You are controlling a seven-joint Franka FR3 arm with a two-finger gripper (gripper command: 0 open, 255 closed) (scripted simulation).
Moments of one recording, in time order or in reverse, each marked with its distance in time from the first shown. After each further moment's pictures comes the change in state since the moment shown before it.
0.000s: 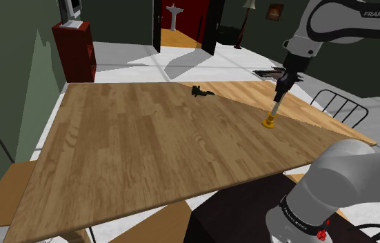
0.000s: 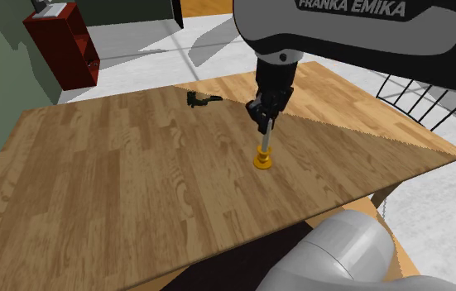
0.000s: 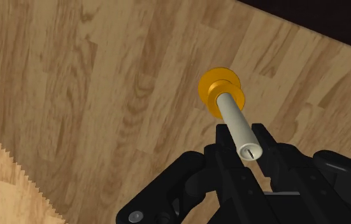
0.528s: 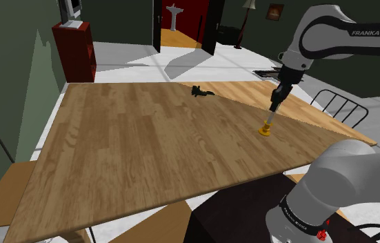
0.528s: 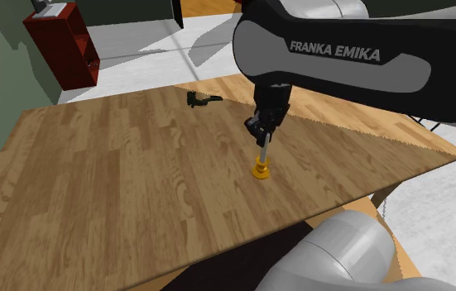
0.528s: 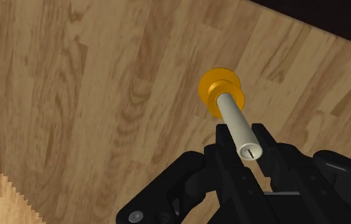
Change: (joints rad) arm -0.011 -0.010 -0.022 -0.112 -0.023 0.102 0.005
